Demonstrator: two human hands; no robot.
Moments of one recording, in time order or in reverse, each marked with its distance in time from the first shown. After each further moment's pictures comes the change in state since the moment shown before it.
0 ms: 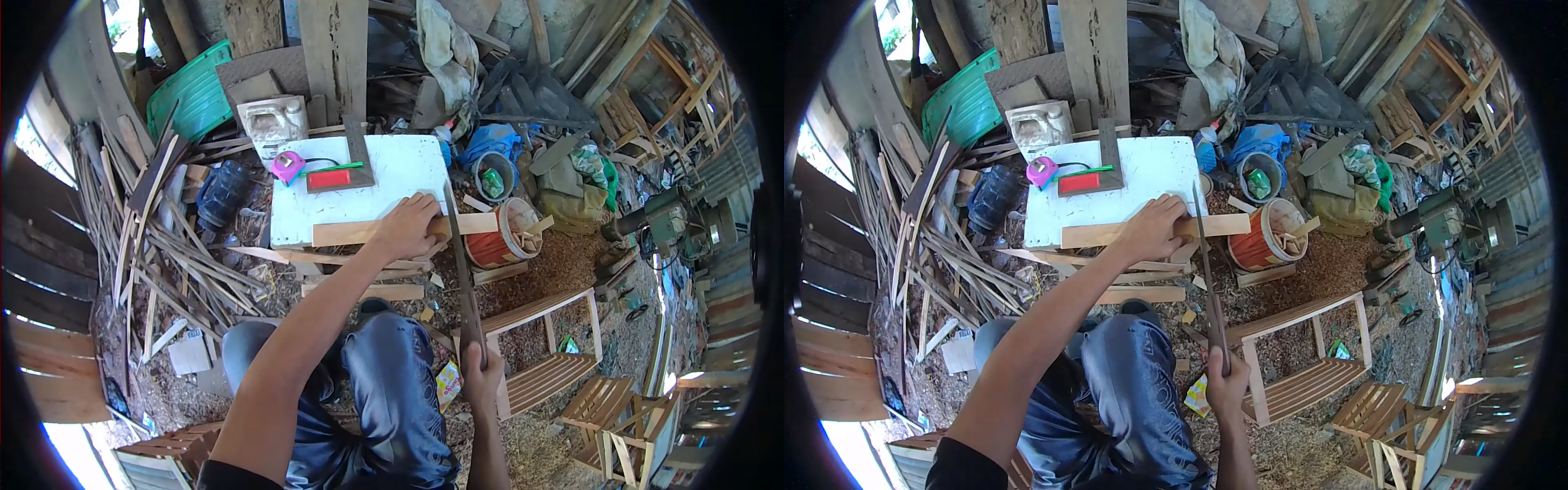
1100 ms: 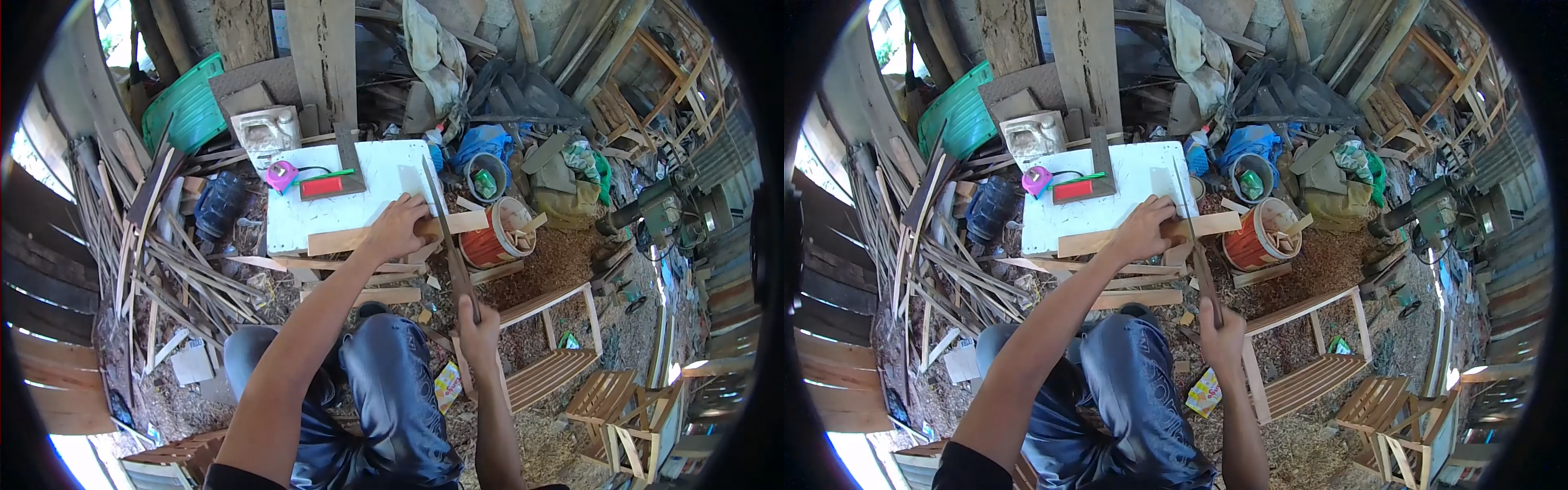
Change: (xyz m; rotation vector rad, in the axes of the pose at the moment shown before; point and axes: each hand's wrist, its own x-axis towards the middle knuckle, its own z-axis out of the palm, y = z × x) left_hand 0.005 -0.003 0.002 -0.080 0.082 0.012; right_hand 0.058 -0.025 0.018 0.005 -0.031 -0.051
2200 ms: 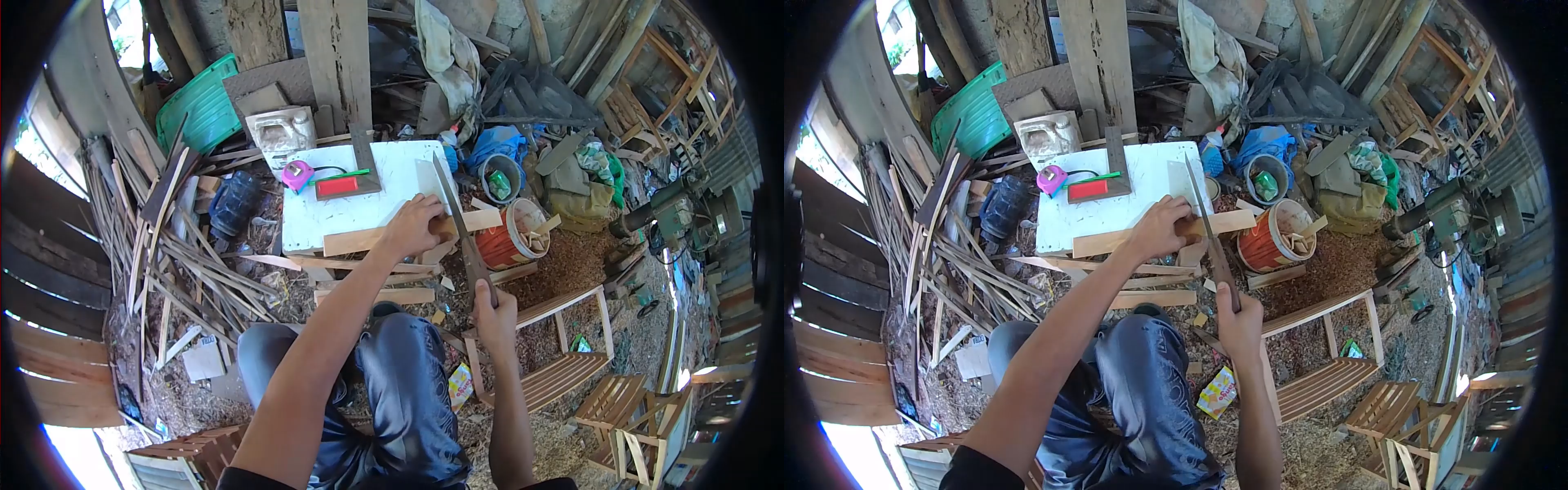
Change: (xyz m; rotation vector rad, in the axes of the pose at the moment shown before) left_hand 0.000 -0.006 0.005 -0.032 0.028 -0.034; right_hand 0.020 -0.008 0.000 0.032 -0.040 0.008
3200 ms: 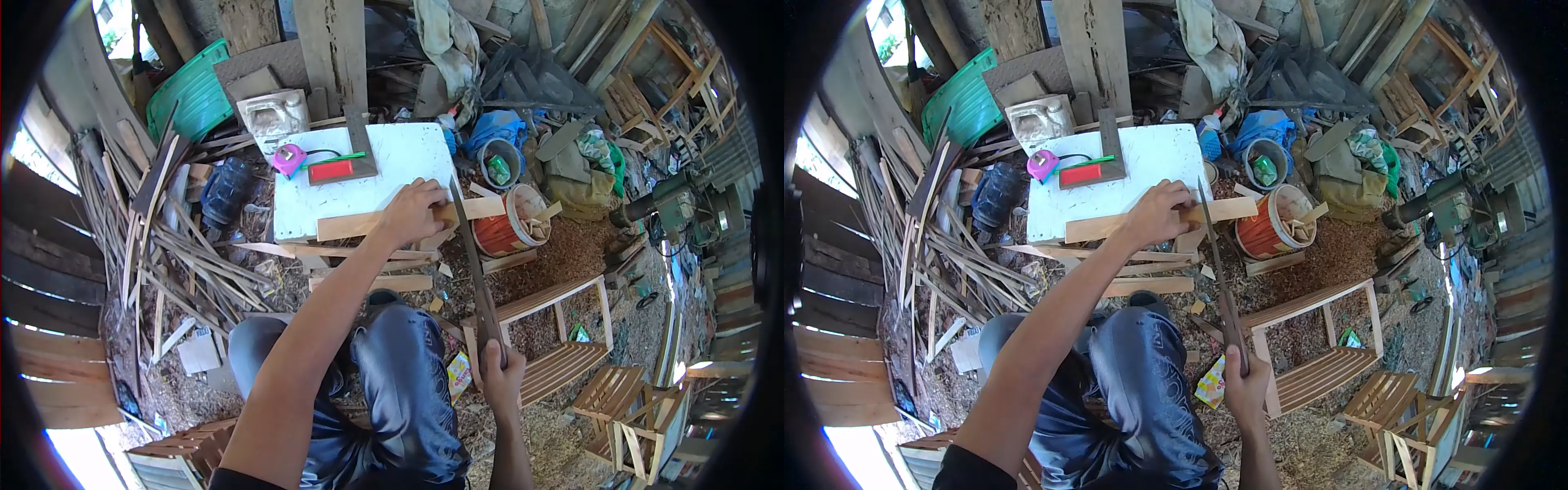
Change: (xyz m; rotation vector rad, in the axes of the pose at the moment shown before) left_hand -0.001 -0.001 -0.001 -0.037 -0.027 0.033; right_hand -0.093 0.003 -0.032 -0.026 0.038 0.138
